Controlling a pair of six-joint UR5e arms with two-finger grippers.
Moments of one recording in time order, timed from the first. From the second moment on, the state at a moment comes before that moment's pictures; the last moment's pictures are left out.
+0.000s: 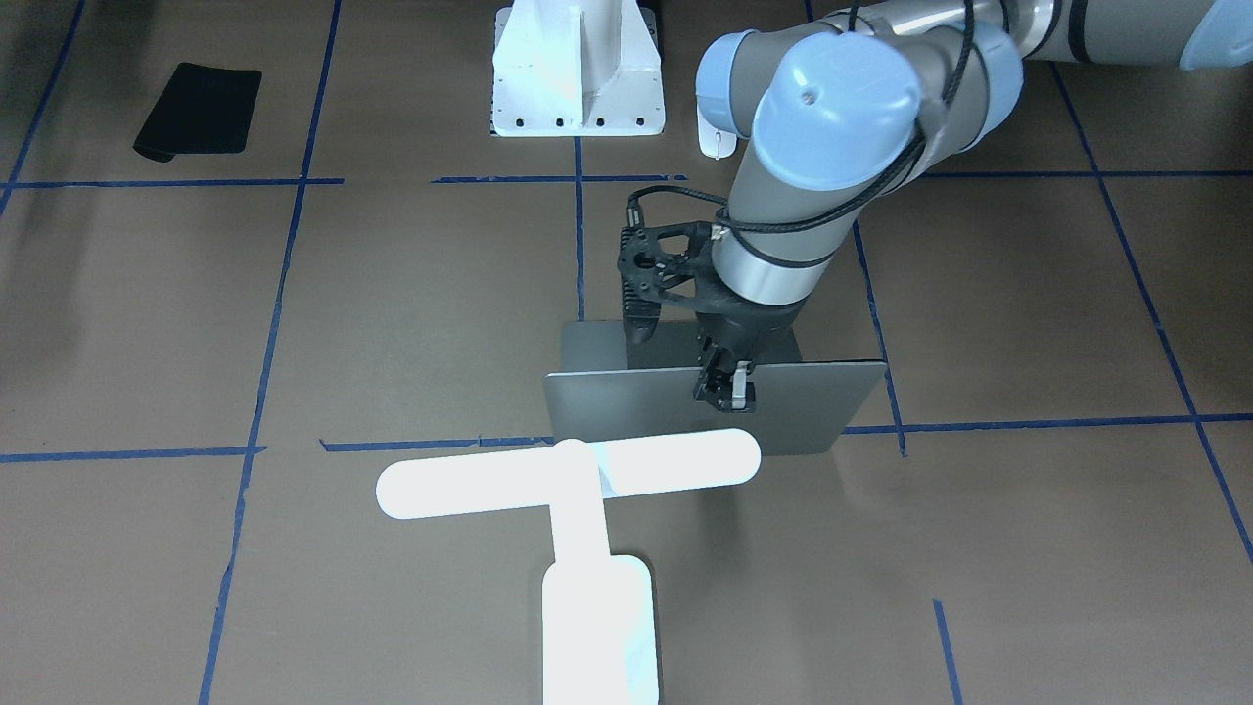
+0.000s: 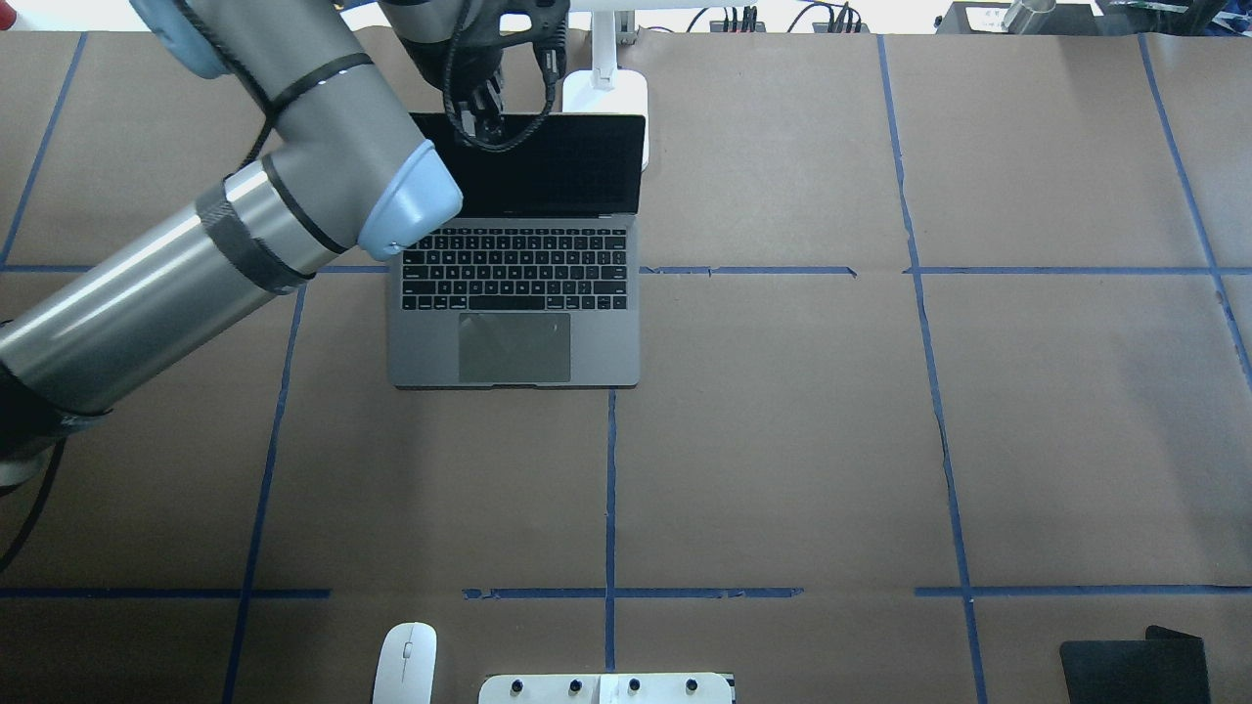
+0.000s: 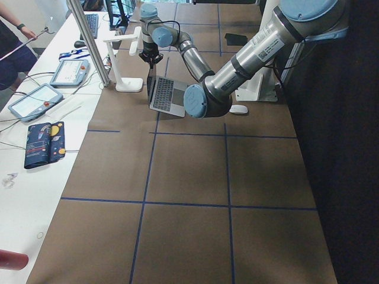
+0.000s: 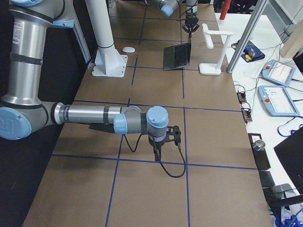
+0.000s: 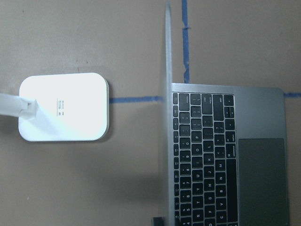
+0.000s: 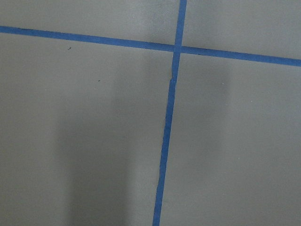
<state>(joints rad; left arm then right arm) -0.87 -2.52 -1.43 -1.55 -2.10 0.58 1.51 -1.77 1.78 -1.48 2.34 0.00</state>
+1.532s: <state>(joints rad) -0.90 -2.35 -1.67 -1.55 -2.10 0.50 1.51 -1.78 1.78 -1.48 2.34 0.00</state>
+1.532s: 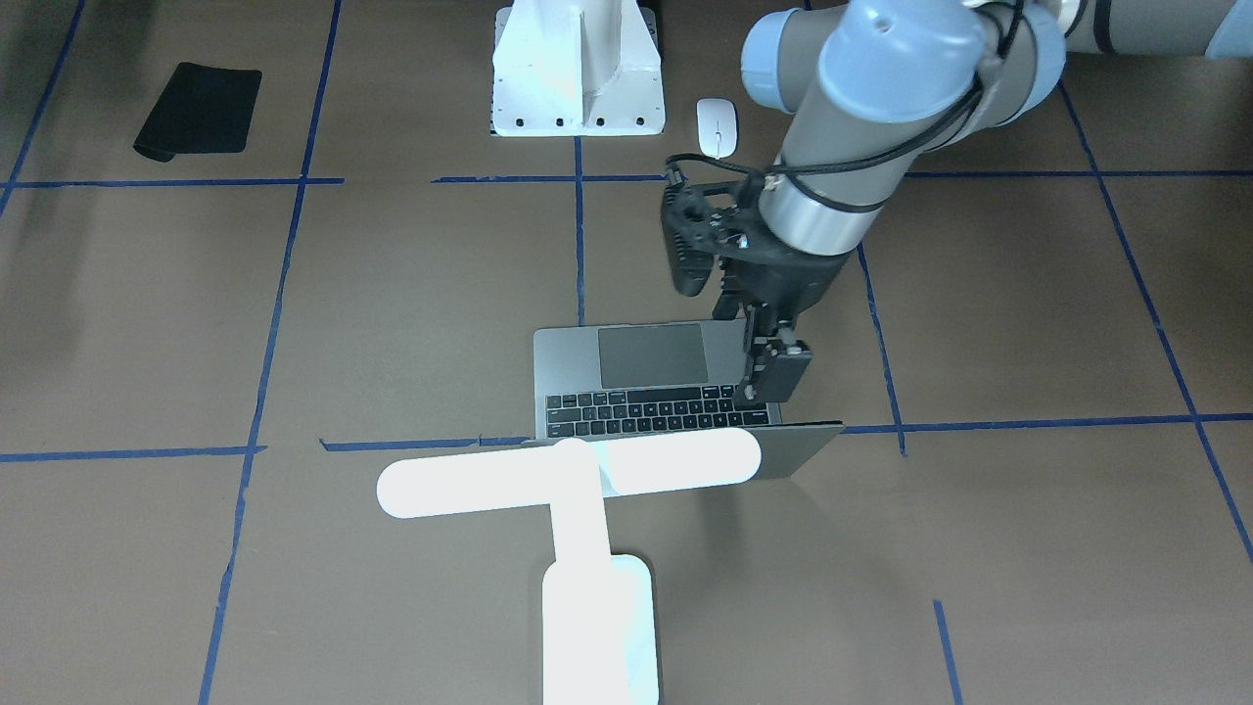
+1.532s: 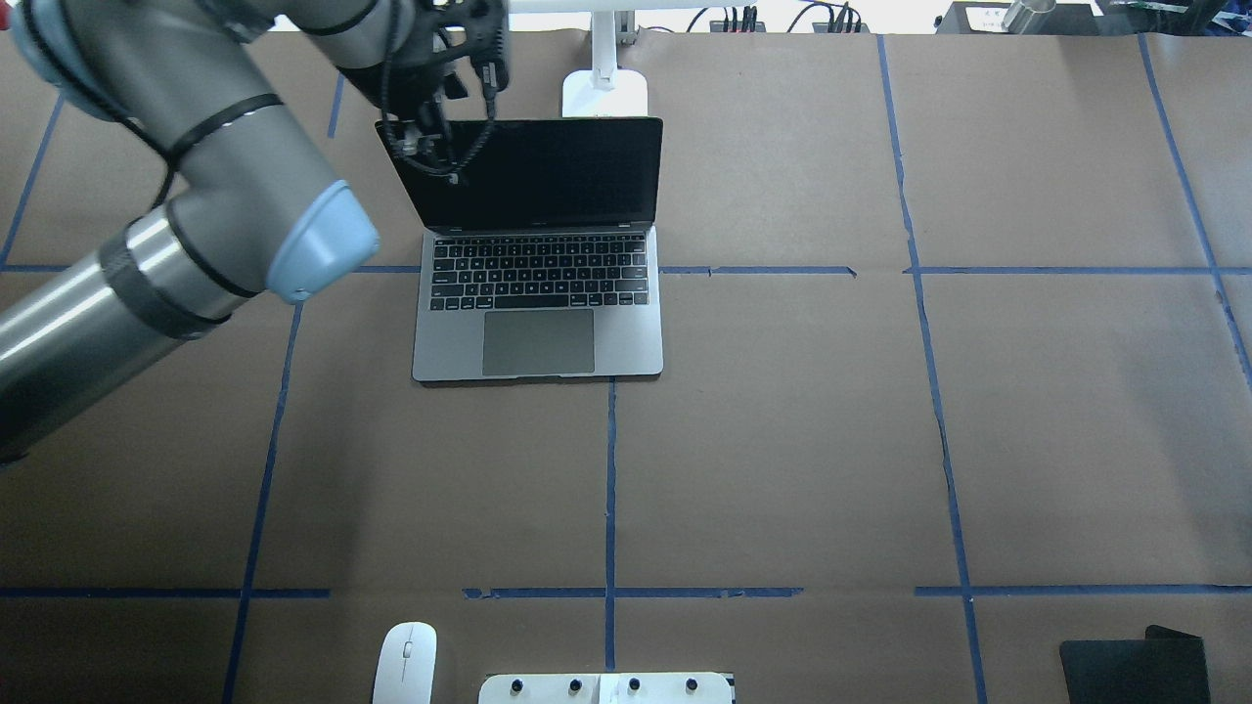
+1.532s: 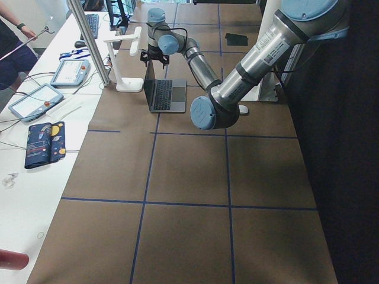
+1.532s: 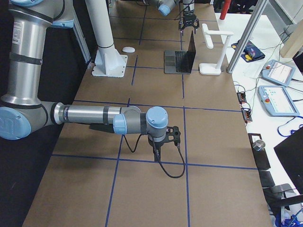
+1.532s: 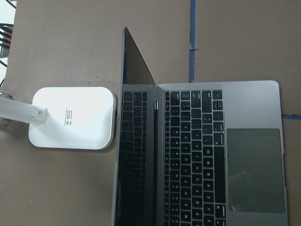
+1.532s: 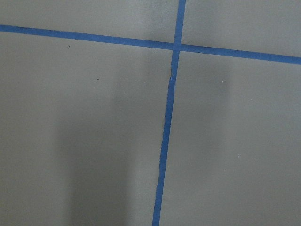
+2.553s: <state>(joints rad) -1.06 -1.94 -1.92 -1.27 -2.21 0.02 1.51 -1.77 1.79 -1.48 2.35 0.00</state>
